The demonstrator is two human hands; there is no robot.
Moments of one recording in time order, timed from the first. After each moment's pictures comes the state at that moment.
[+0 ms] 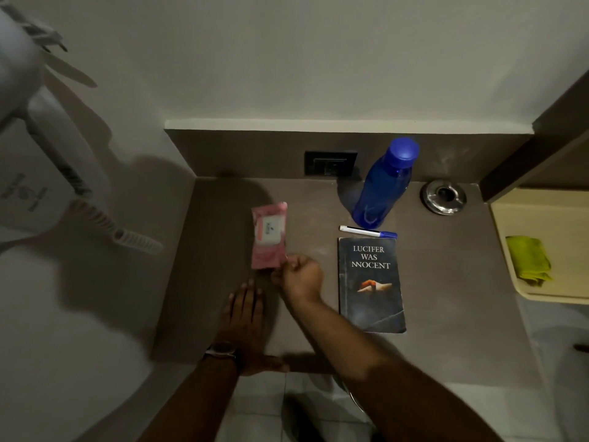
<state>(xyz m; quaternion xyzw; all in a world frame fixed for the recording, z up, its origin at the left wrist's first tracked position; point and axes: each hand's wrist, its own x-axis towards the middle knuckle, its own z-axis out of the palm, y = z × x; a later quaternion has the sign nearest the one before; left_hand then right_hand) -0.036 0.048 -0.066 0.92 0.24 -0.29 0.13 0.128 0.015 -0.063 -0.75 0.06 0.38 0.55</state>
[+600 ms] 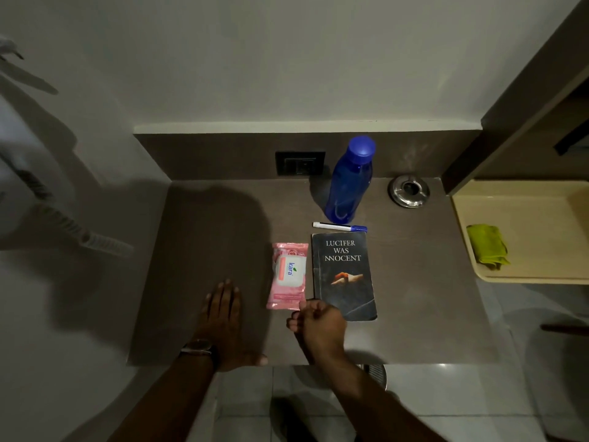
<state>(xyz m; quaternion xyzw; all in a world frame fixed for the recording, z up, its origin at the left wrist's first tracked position) -0.041 0.048 -0.079 0.93 0.25 -0.26 0.12 0.107 -0.122 -0.079 -0.75 0.10 0.36 0.54</state>
